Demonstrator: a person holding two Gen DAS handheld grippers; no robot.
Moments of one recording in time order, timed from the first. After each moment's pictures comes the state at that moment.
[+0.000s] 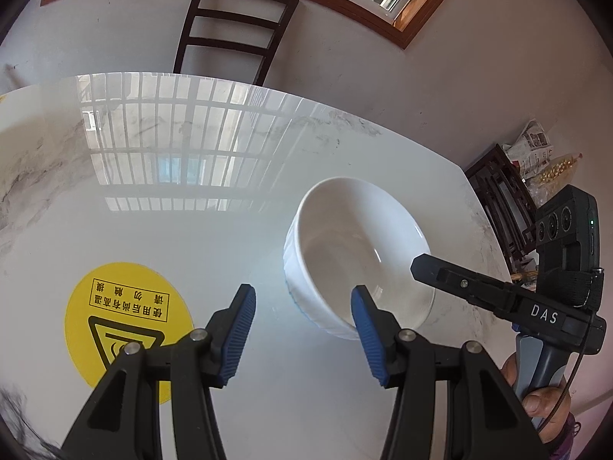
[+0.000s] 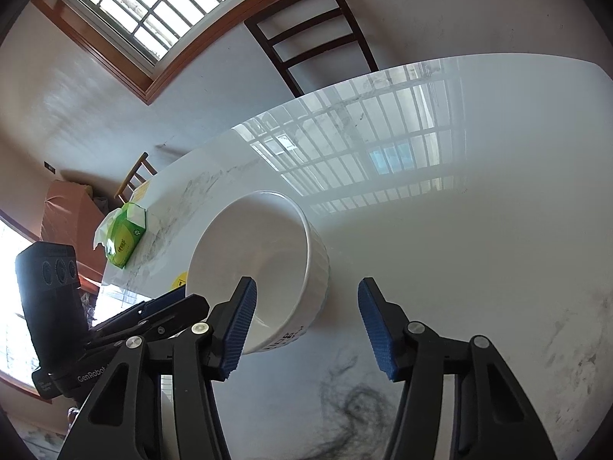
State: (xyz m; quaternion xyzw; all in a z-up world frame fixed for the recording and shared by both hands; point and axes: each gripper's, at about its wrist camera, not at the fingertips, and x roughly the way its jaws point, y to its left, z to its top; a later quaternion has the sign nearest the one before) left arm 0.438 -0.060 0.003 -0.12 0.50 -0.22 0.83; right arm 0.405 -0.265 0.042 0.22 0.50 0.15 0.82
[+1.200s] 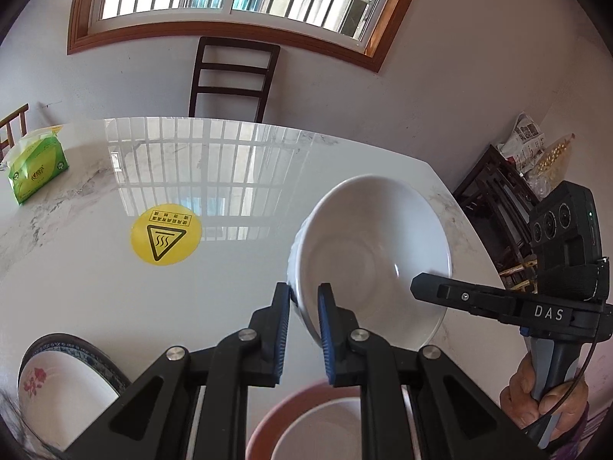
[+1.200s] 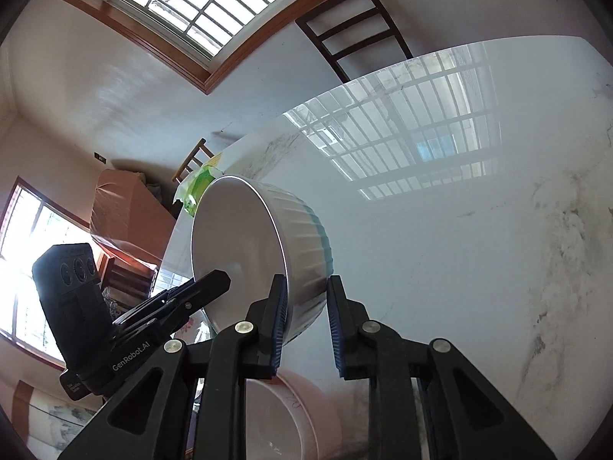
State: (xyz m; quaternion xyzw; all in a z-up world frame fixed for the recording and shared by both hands) left arm 0.244 -0.067 0.096 -0.08 0.42 -0.19 0.88; right arm 0.250 -0.267 0.106 0.25 0.48 0.24 0.81
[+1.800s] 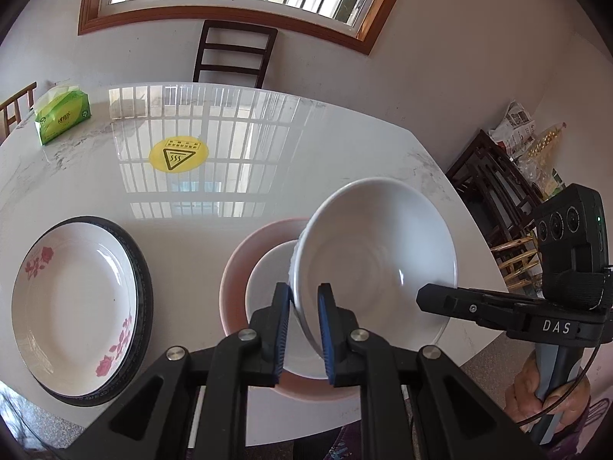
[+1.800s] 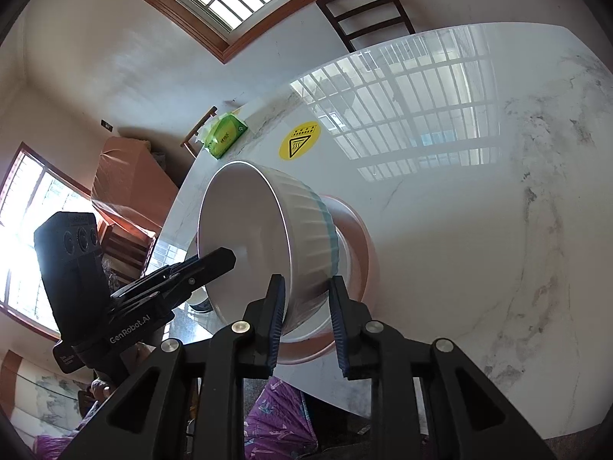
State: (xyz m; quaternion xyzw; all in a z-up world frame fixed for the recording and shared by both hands) left arm 0.115 -0.053 0.075 -0.09 0.46 -0.19 0.86; right arm 0.116 -0.247 0.106 0.22 0.50 0.25 0.80
